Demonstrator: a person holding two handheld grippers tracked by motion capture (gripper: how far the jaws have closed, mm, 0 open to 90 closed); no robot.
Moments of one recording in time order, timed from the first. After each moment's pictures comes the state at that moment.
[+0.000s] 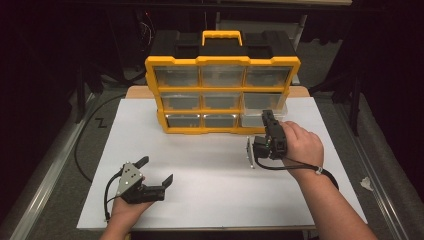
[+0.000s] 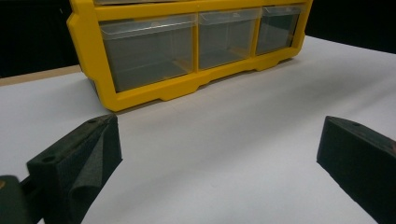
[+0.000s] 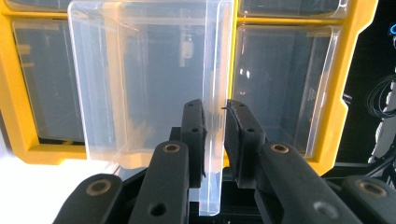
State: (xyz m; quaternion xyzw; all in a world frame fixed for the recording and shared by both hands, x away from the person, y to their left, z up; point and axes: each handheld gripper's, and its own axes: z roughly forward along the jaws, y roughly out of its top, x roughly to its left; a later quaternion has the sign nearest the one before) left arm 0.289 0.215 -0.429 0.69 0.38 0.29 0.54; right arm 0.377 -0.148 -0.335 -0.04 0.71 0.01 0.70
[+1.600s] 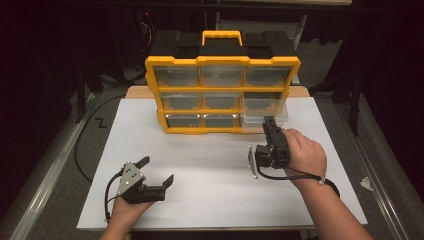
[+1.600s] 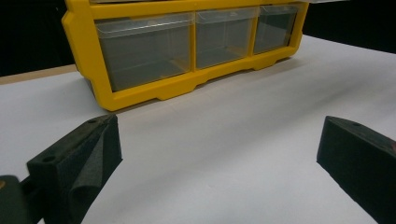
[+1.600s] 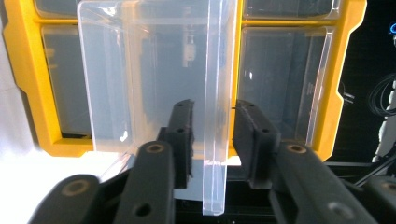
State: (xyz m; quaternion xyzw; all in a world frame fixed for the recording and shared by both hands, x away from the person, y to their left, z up) left arm 0.290 0.214 -0.430 0.70 0.38 0.29 0.54; right arm 0.356 -0.154 -0.340 -0.04 0.71 0.03 0.70
